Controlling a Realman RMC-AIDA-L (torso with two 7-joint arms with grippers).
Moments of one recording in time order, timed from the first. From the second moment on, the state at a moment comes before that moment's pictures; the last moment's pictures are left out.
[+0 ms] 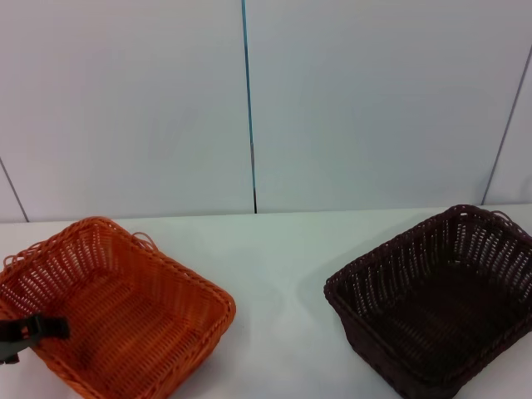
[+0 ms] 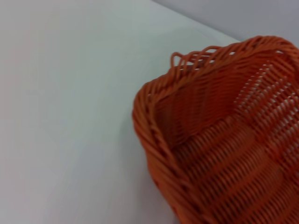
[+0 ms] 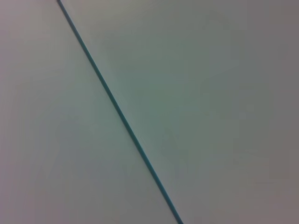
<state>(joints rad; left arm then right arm) -0.54 -2.16 0.77 1.07 2.85 1.09 -2.98 0.43 2.01 2.51 0.70 2.01 -0.90 -1.66</state>
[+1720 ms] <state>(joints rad) -0.55 -2.16 0.72 0.99 2.83 1.06 -2.98 0.43 2.02 2.54 0.68 2.01 -0.89 -1.68</state>
